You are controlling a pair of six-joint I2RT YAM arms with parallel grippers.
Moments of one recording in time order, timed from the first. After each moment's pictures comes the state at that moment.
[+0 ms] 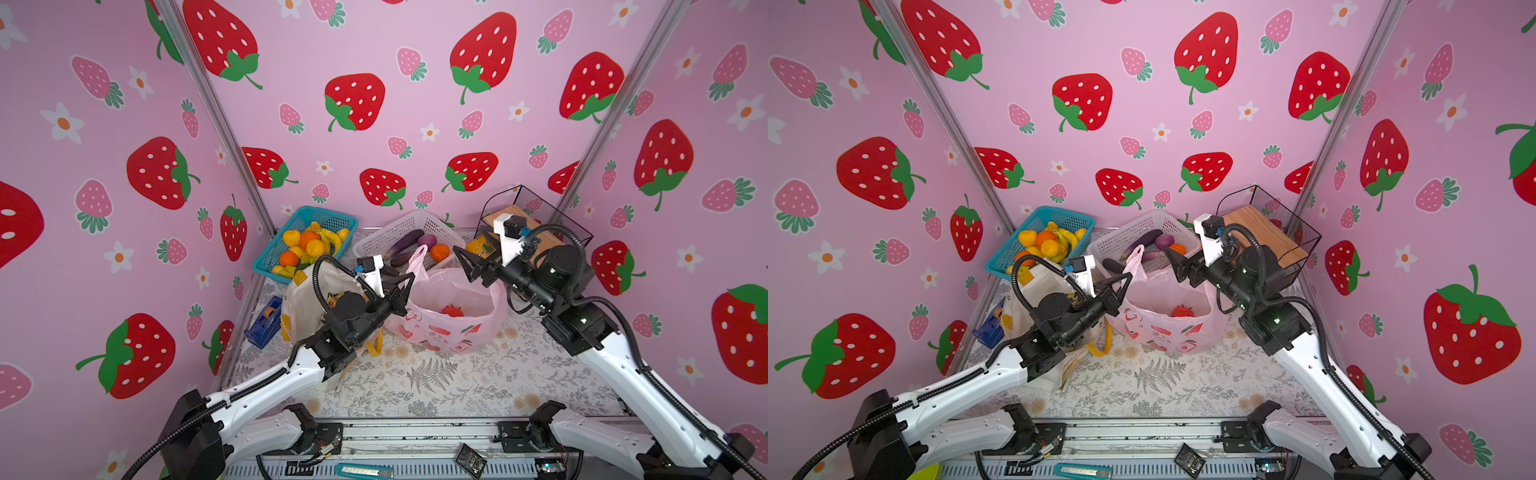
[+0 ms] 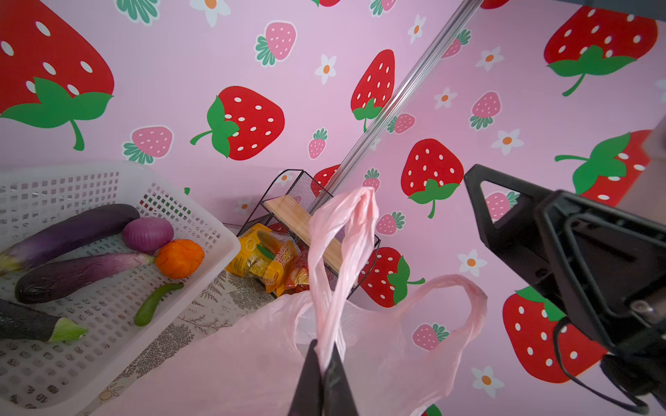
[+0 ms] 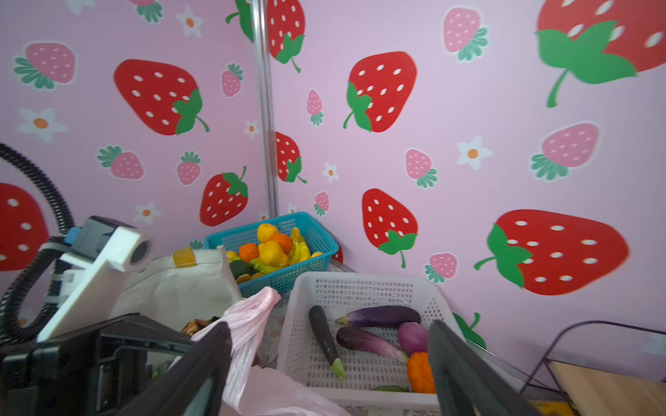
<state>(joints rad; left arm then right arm) -0.80 1.09 0.73 0.45 -0.07 -0.64 0.68 1.06 1.19 -0.10 -0.23 -0.04</state>
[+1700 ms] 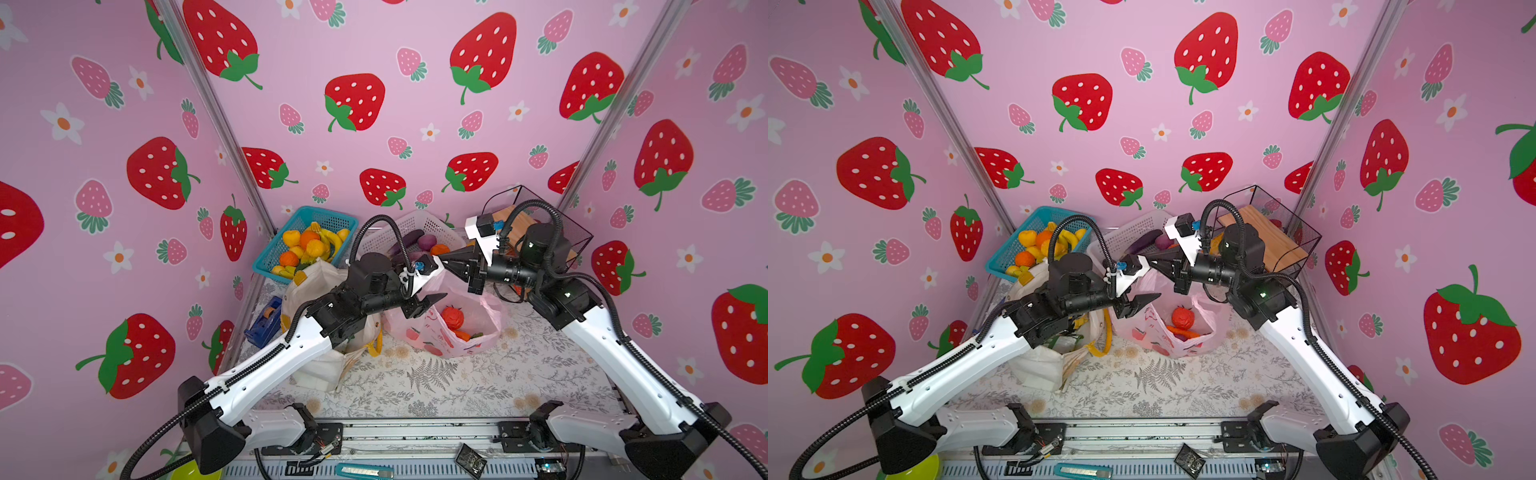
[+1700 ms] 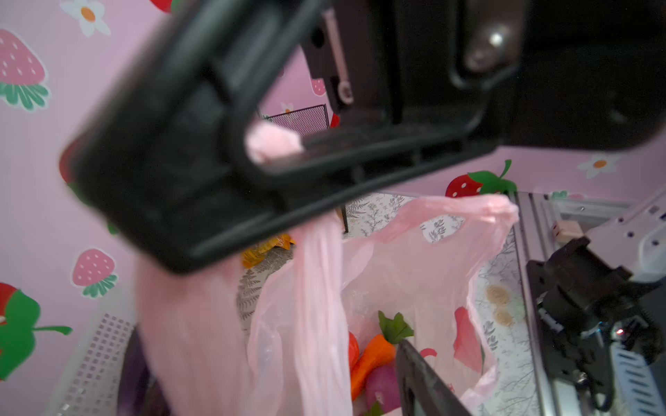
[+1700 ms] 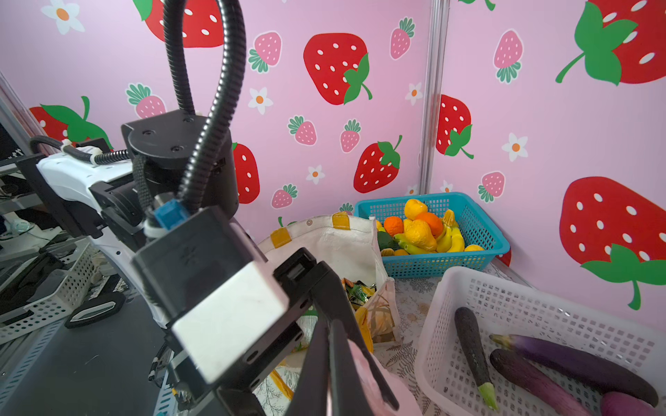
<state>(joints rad) -0.80 1.27 1.22 -0.23 0.30 0.29 0.63 1.19 1.31 -0.21 -0.78 0.03</state>
